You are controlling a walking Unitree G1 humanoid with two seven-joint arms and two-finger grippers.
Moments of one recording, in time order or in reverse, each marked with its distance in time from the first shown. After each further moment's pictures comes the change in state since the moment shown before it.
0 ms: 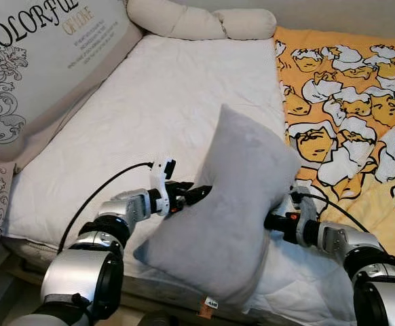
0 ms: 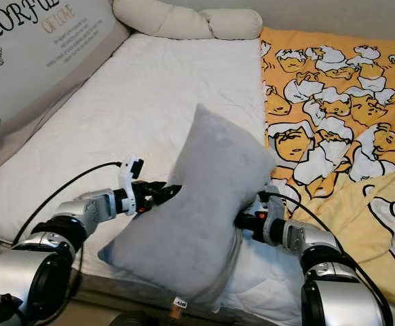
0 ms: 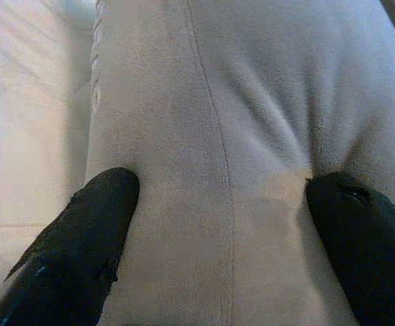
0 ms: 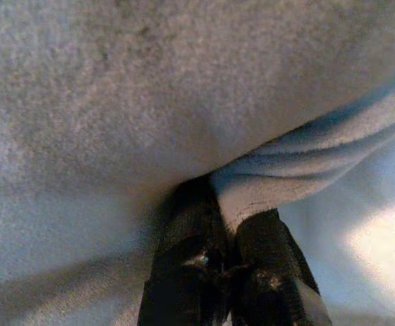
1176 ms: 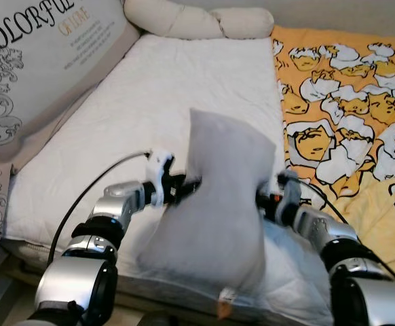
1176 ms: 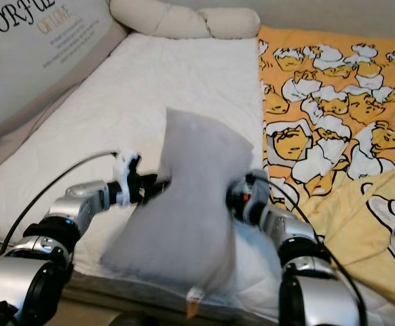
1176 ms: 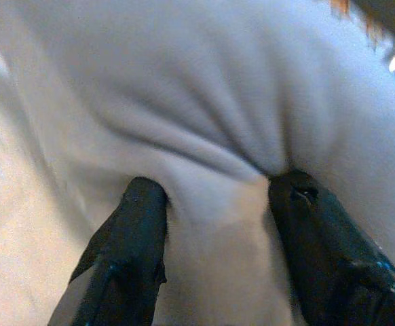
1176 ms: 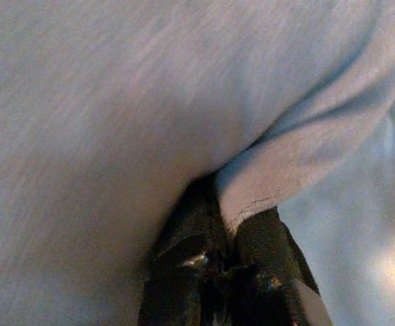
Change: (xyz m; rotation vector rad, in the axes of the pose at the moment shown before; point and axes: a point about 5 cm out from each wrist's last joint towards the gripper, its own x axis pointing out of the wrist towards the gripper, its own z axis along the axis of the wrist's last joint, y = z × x) left arm -0.004 -0.003 0.026 0.224 -0.099 0.034; right arm 0.031 0.034 0.035 0.038 -0.258 -0.048
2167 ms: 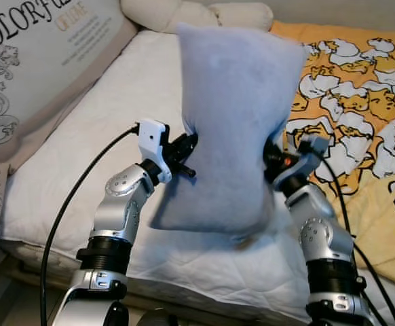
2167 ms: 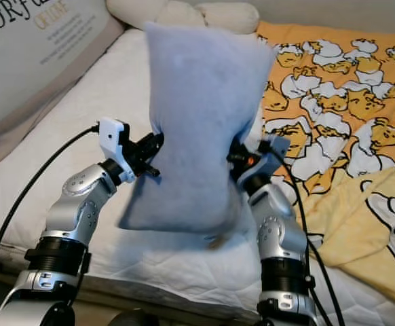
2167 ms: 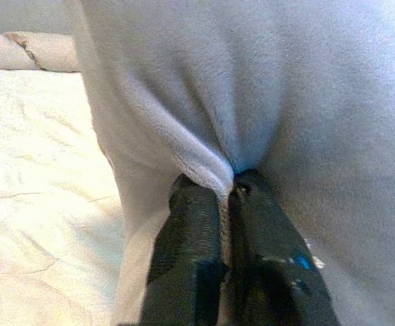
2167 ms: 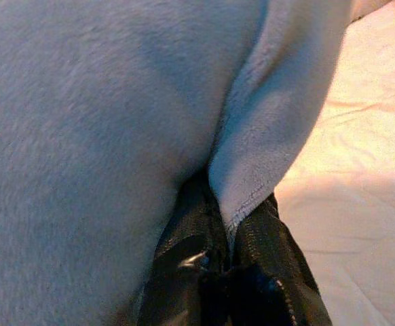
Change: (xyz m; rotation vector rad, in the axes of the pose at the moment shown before) left arm -0.008 -0.036 0.048 0.153 -0.383 0.169; right arm -0.019 0.063 0.047 -0.033 -0.542 0.041
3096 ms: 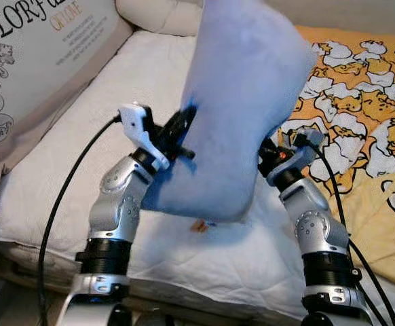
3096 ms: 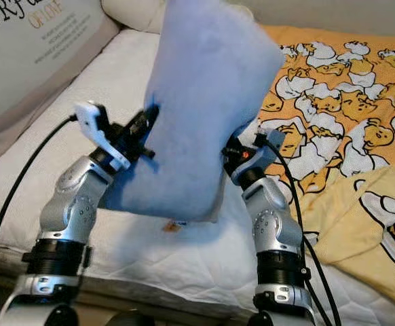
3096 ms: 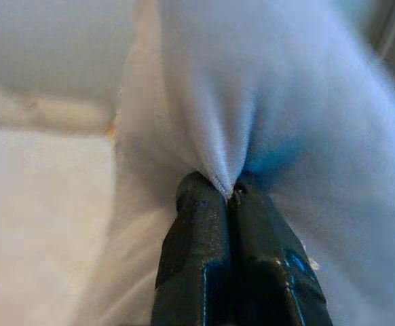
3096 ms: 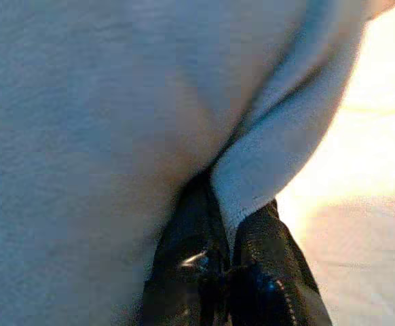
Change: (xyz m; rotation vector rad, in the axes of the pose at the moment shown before) left arm -0.003 0.000 0.022 -0.028 -0.145 0.035; right arm 0.010 0.005 0.006 0.037 -0.002 0.002
